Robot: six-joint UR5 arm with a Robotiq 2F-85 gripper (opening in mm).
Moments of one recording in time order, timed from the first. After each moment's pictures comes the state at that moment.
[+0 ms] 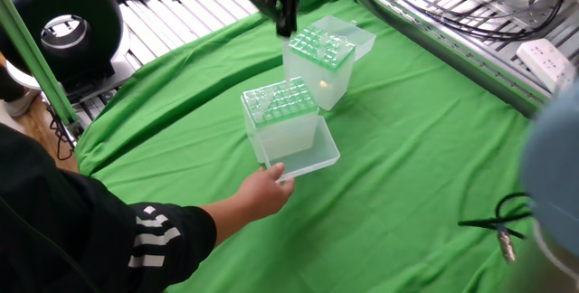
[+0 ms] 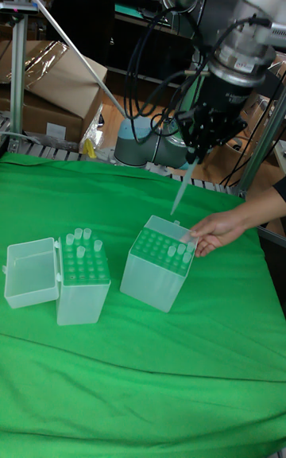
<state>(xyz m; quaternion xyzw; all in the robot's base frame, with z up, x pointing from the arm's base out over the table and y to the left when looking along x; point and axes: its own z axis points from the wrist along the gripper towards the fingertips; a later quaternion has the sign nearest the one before) 0.496 0.073 0.334 0.17 -0.98 0.00 0.08</state>
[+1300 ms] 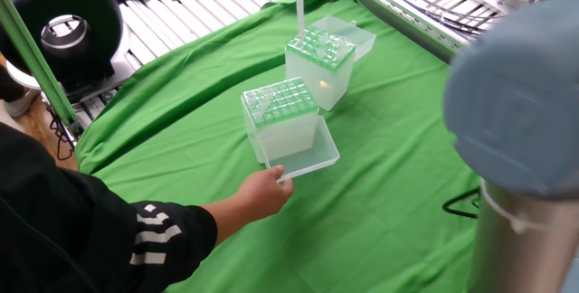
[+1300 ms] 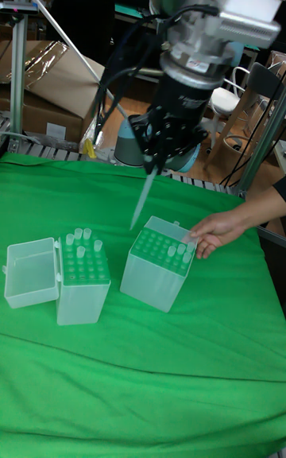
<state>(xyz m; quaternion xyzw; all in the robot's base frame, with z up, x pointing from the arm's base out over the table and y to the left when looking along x) 0.568 -0.010 0.328 0.16 -0.98 0.02 0.06</state>
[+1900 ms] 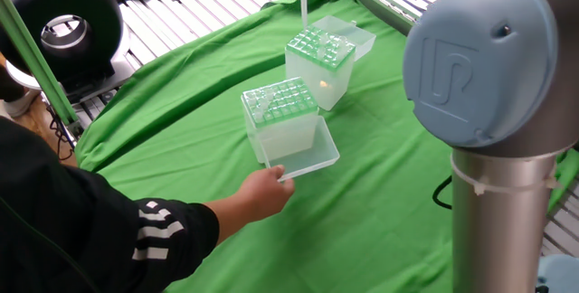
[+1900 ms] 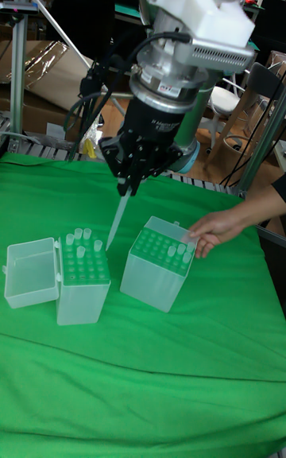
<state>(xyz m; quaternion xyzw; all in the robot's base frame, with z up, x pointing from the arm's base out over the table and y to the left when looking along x) 0.607 -0.043 0.301 0.20 -0.98 0.03 0.06</state>
